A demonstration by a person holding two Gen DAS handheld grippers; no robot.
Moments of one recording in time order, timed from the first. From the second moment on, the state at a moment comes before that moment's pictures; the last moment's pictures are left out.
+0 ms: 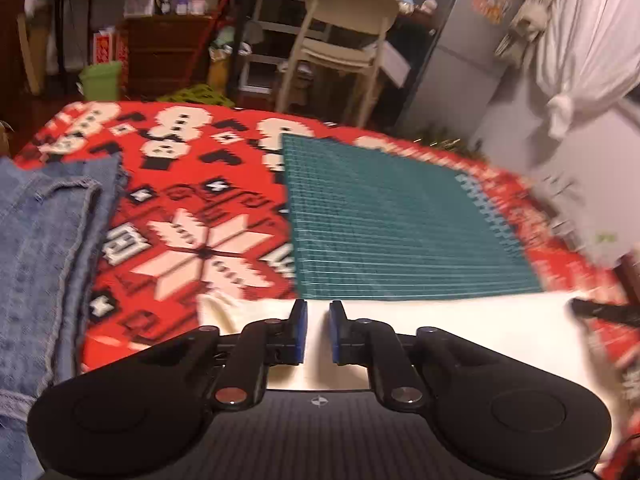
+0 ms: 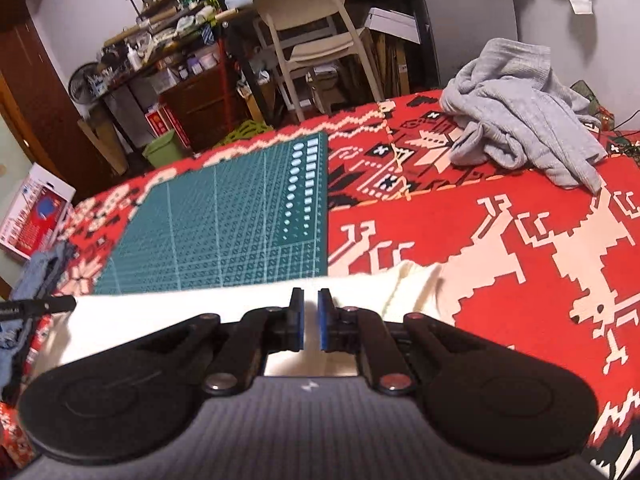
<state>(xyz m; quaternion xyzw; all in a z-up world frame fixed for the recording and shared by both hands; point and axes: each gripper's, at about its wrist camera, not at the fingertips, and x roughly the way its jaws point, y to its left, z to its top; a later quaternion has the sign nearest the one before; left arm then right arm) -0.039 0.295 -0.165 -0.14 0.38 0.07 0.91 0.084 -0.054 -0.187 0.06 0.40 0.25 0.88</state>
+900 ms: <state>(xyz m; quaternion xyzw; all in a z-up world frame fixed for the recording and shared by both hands) -0.009 0.202 -0.164 -0.11 0.37 -0.01 0.92 0.042 0.047 -0.166 -0.05 0.35 0.30 0.88</state>
